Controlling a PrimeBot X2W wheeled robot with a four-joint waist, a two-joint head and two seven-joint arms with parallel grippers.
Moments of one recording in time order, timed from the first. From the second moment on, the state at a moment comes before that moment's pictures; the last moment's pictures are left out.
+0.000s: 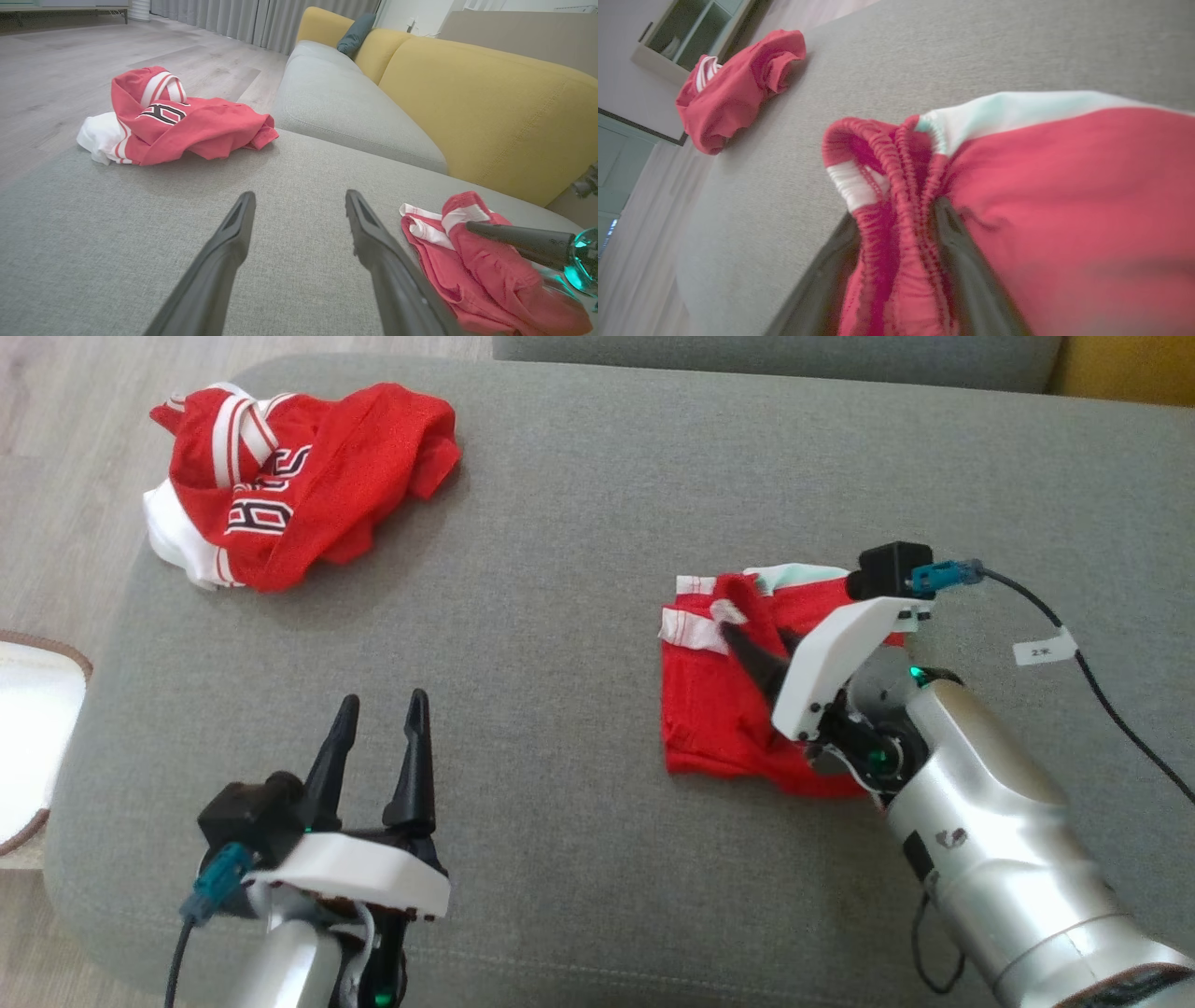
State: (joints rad) left arm -0.08 0.12 -0.33 0.14 -0.44 0.08 -0.25; right arm -0.68 -0.07 0.45 0.84 0.75 0.12 0.37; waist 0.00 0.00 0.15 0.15
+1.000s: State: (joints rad) left arm -0.09 0.12 -0.28 0.16 -0.44 0.11 -0.25; right arm -0.75 -0.09 0.52 0.95 0.62 0.12 -0.24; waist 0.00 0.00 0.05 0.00
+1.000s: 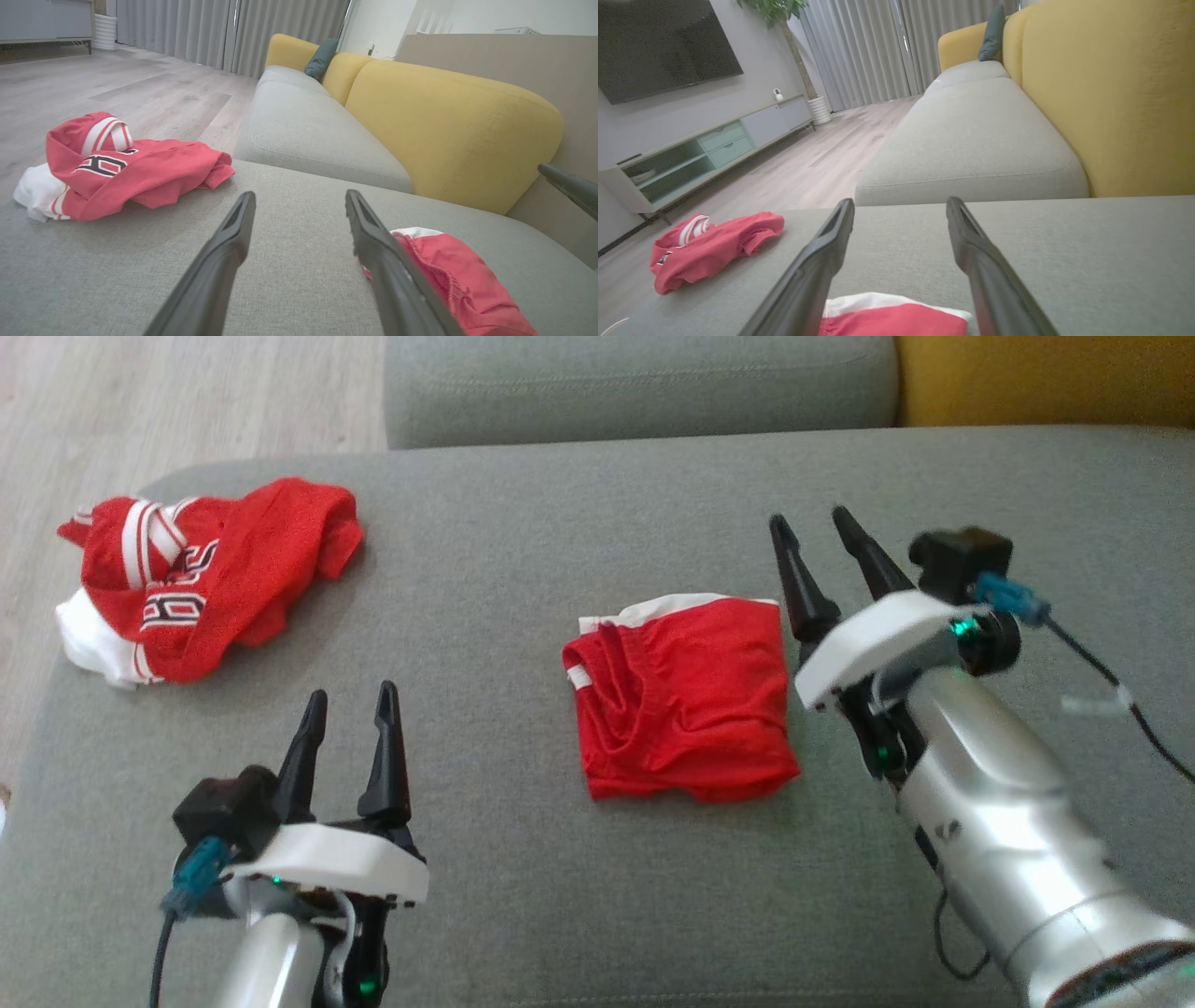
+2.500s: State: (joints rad) left arm 0.05 0.10 -0.22 0.17 -0.36 0.11 -0.25; right arm -0.07 -0.05 0.08 0.33 0.25 0.12 -0.23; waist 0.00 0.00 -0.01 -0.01
